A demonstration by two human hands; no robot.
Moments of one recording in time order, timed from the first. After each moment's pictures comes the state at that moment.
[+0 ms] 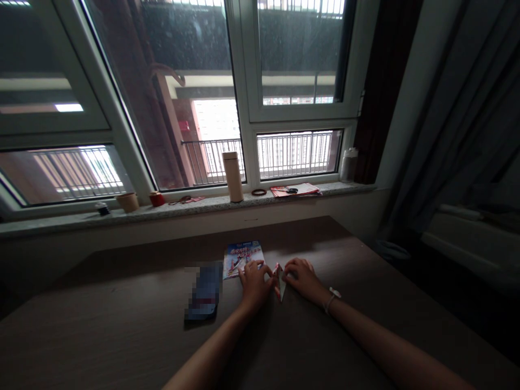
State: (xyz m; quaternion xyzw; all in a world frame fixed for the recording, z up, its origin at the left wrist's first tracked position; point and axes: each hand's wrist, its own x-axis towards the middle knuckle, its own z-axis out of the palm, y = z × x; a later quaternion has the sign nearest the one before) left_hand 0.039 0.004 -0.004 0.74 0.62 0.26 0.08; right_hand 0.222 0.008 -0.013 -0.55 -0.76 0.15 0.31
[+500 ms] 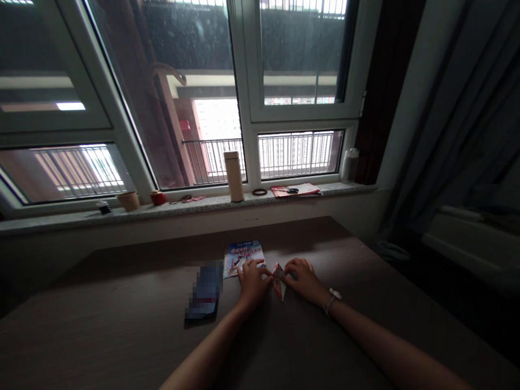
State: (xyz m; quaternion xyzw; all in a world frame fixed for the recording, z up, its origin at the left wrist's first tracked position) left_hand 0.031 0.011 -0.003 0.72 0.62 0.28 0.11; right_hand 0.220 0.003 -0.011 -0.54 -0.77 0.13 0.32
